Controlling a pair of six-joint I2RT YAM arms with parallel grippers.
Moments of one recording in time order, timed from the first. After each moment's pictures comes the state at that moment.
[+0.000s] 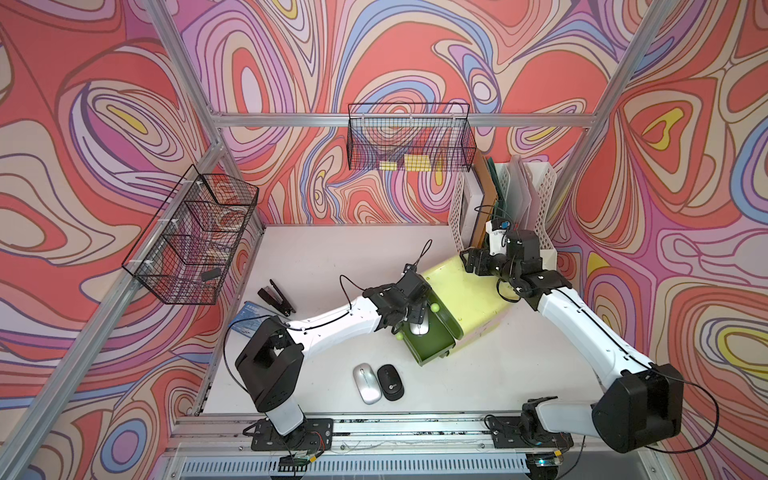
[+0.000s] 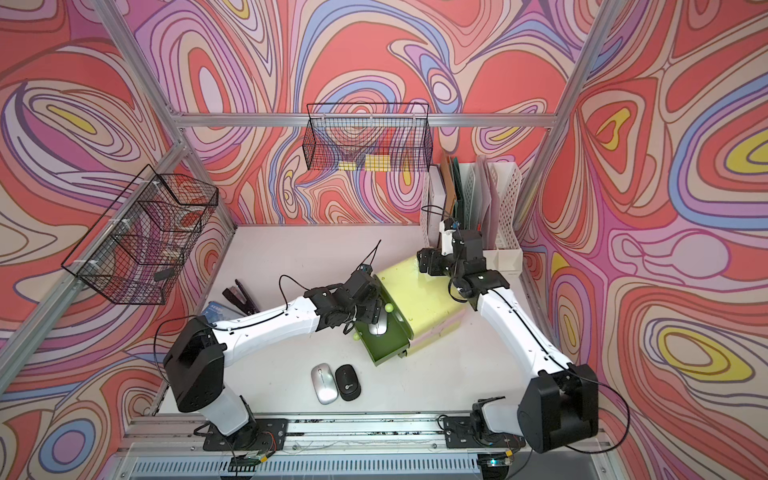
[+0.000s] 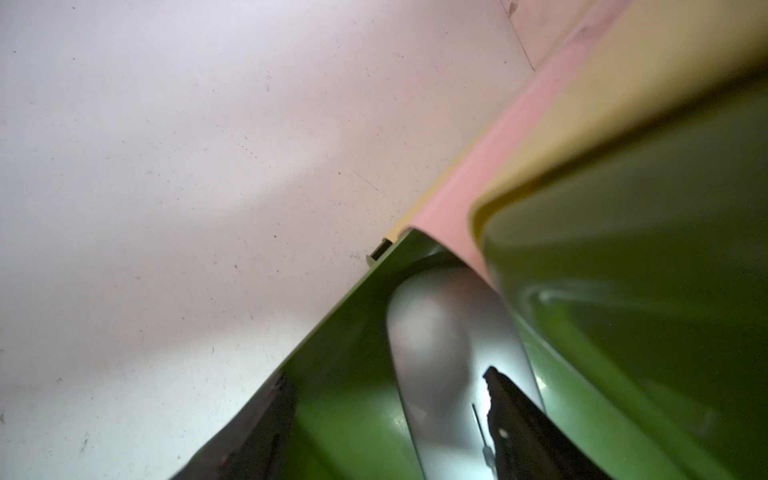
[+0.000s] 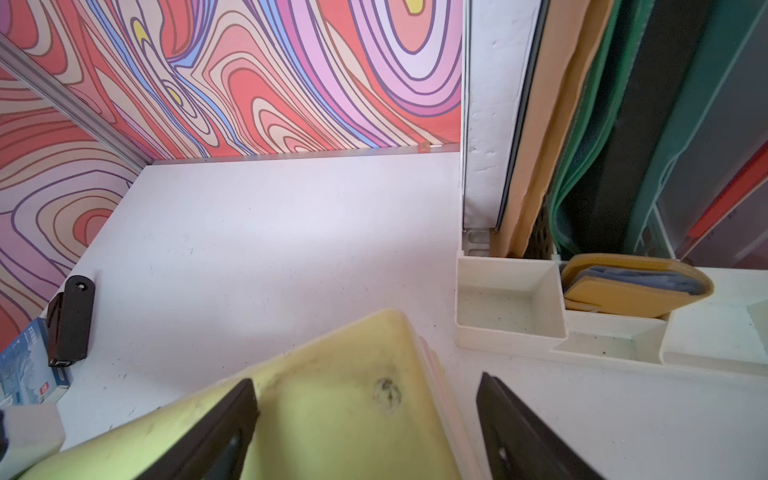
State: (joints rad) left arm -0.89 1.66 1.22 -0.52 -0.26 -0.53; right arm 0.22 1.34 1.11 -0.33 -0.14 0.20
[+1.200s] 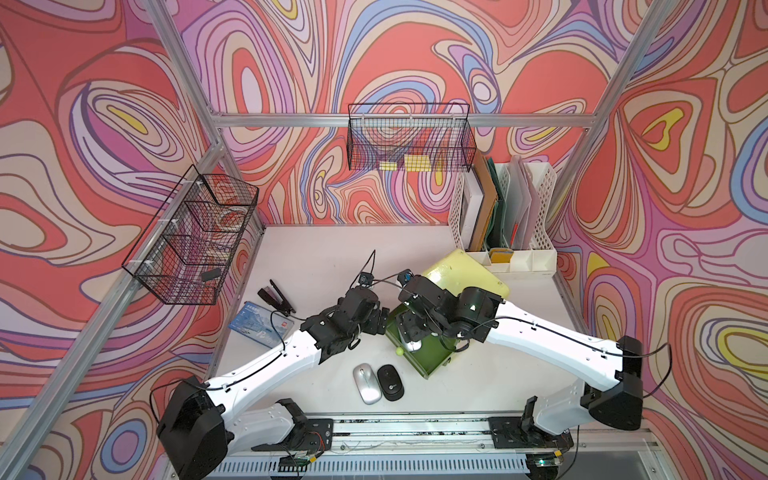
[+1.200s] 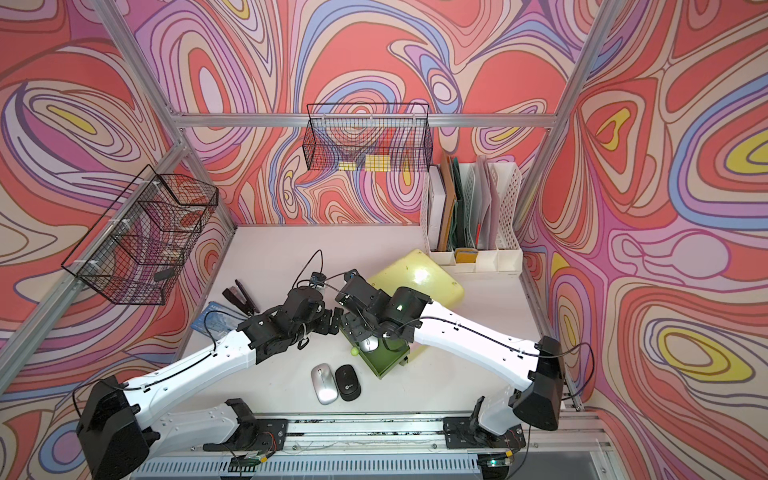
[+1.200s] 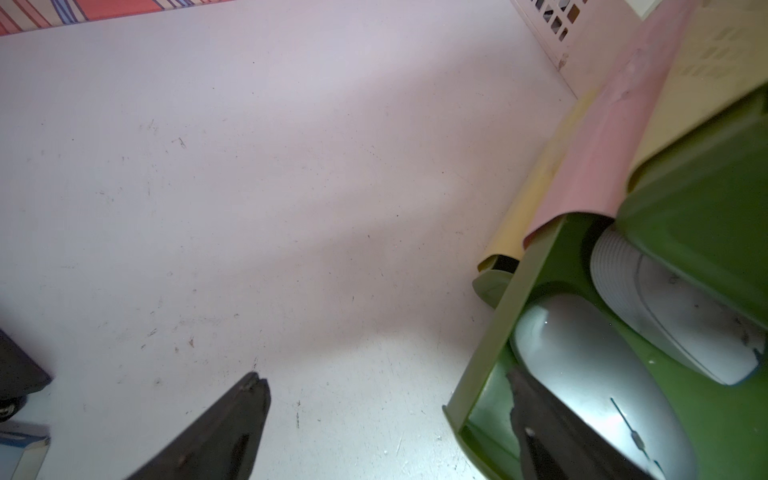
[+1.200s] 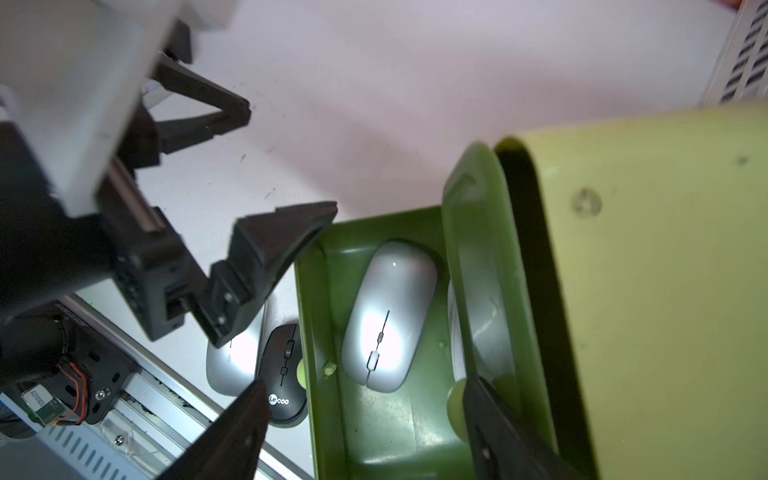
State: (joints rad) left arm -0.74 1.18 0.81 -0.40 -0.29 -0.39; right arm 1.05 1.49 1.45 -0.98 0.26 0.46
